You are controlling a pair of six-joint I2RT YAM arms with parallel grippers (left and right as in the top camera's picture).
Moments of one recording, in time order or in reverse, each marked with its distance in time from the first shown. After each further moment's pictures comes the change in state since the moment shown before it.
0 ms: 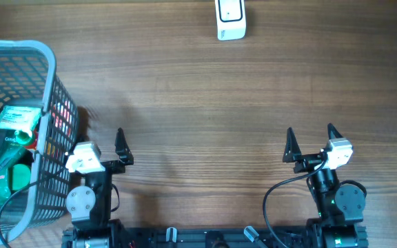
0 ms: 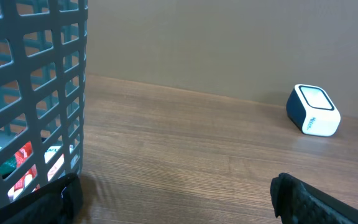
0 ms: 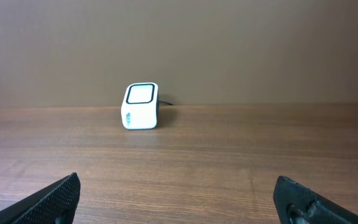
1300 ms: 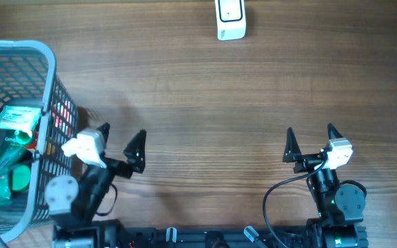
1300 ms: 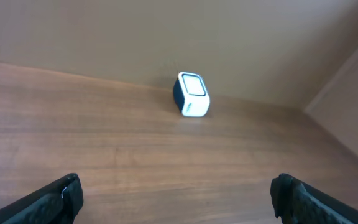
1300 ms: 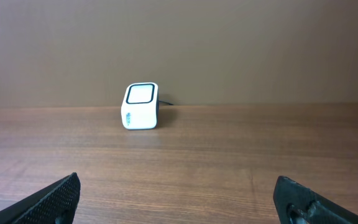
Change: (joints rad) left arm 0.000 0.273 0.385 -0.208 0.436 -0.129; right arm 0.000 0.000 0.000 0.000 0.000 0.000
